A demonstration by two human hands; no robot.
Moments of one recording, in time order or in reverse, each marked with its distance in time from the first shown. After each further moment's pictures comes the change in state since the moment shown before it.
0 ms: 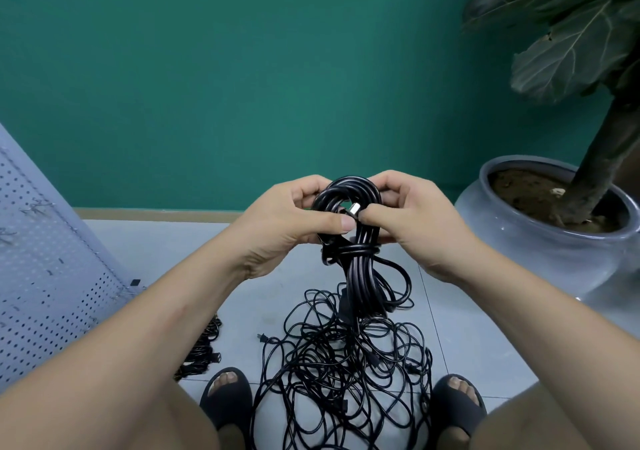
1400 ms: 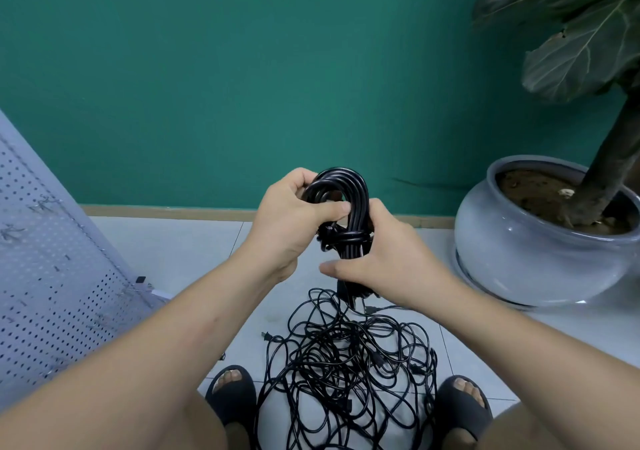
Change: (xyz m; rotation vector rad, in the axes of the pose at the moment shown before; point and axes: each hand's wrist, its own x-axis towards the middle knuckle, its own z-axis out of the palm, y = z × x) left_hand 0.009 -0.013 0.010 0.021 0.442 0.008; right_hand -0.014 0.018 0.038 -0.543 -0.020 0.044
